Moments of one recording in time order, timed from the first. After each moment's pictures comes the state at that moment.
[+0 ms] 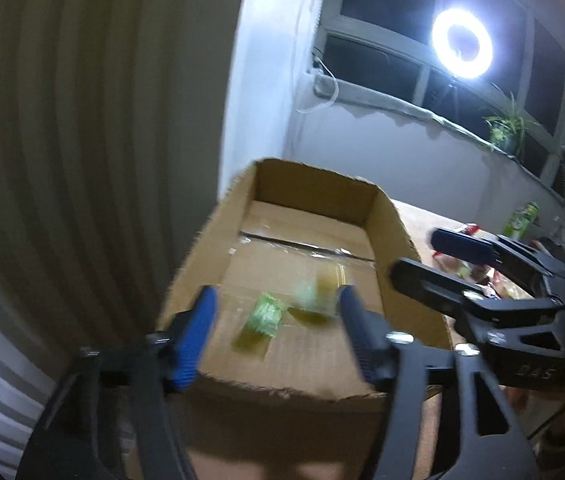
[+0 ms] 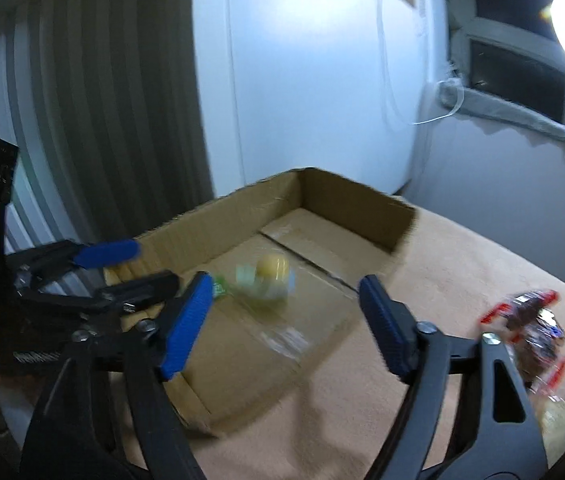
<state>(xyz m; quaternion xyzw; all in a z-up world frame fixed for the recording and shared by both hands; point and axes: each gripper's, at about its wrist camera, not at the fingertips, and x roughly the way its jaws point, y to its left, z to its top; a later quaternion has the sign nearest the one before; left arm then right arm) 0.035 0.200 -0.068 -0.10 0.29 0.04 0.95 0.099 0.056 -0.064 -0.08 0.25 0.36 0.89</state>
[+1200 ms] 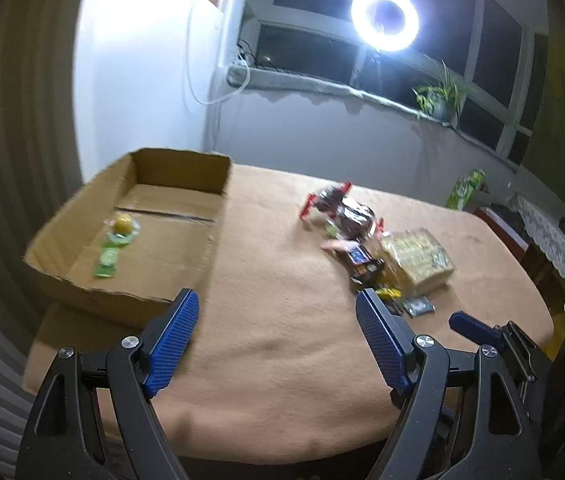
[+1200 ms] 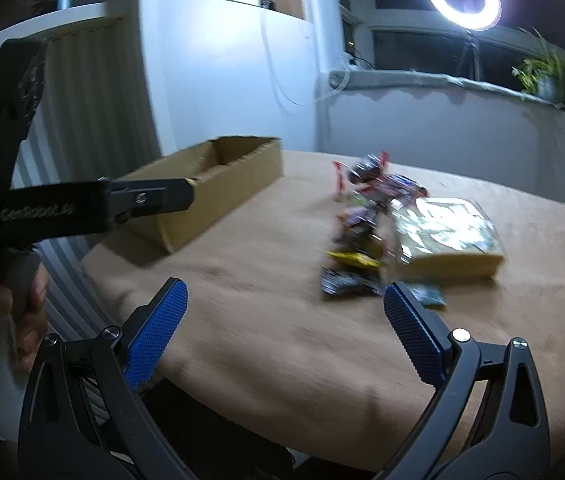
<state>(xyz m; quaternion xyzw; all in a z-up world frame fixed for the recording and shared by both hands) 0.001 0.059 -0.049 -0.08 0.31 -0.04 0.95 -0.010 -0.131 -0.102 0.00 0.27 0.27 0.93</state>
